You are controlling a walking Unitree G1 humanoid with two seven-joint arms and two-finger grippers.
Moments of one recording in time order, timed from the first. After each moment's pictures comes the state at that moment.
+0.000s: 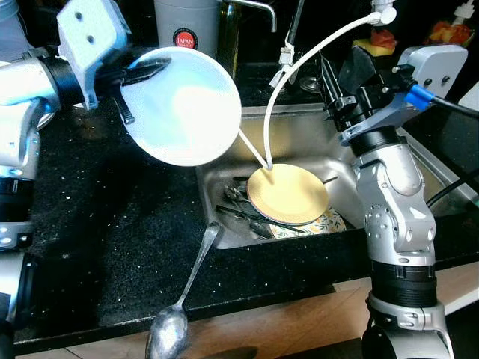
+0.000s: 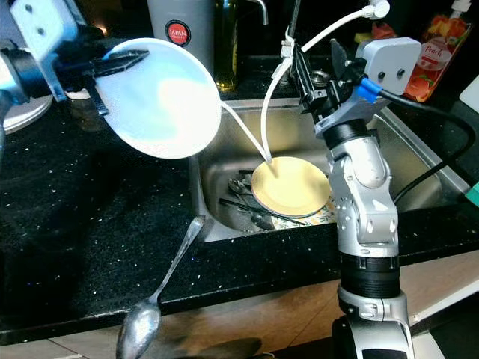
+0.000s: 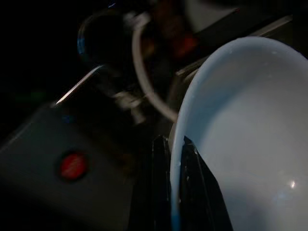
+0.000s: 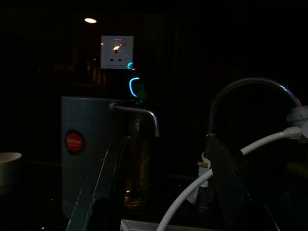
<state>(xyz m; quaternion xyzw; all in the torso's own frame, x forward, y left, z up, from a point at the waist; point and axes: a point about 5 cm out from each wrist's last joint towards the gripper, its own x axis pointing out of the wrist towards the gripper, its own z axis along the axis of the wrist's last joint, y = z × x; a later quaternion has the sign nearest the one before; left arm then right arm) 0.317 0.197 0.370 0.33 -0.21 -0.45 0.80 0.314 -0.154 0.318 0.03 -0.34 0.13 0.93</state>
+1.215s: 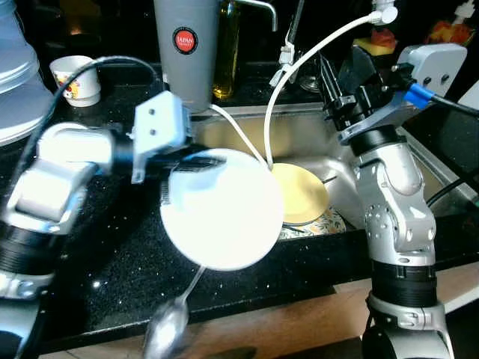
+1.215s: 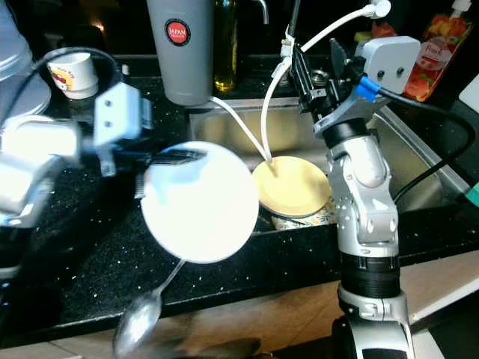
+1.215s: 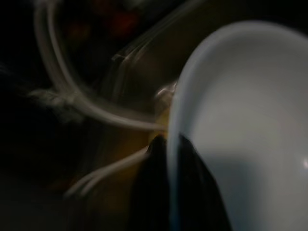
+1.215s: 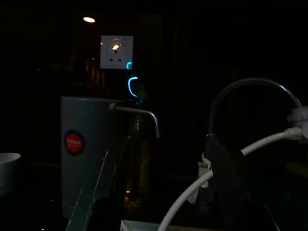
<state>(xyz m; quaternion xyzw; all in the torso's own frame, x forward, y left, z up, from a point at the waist) 0.331 0.124 0.293 0.42 -0.15 -0.48 0.76 0.313 -0.156 0.318 0.03 -0.34 0.12 0.93</state>
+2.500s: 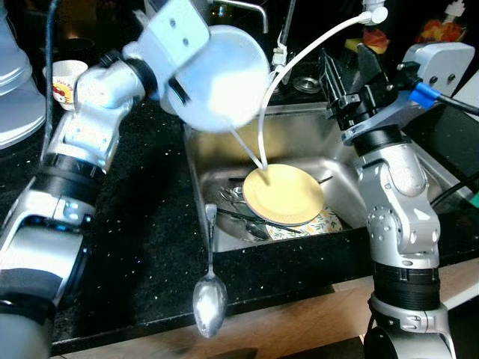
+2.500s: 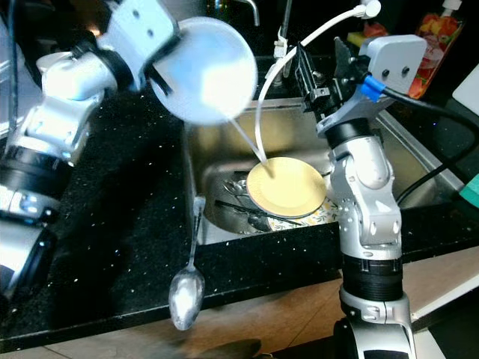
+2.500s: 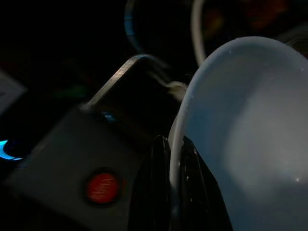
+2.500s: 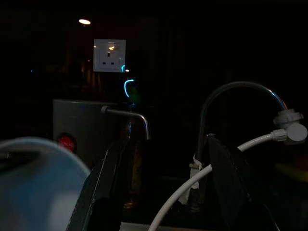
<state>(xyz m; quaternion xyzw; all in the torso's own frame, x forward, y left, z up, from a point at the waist) 0.373 0.132 0.345 0.38 -0.24 -0.30 0.84 0.310 -0.154 0.321 0.03 -0.34 0.12 0.93</state>
